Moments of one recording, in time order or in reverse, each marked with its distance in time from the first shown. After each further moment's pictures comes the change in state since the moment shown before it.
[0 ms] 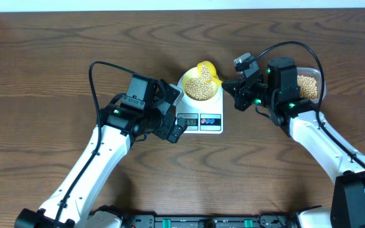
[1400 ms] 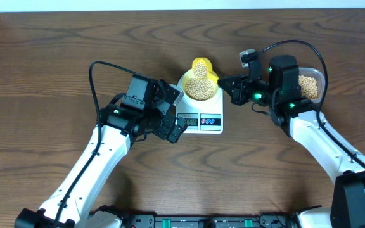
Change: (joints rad) left arm 0.000 0.000 0.000 0.000 0.000 0.000; right arm -0.006 0.000 0.000 0.087 -0.102 0.396
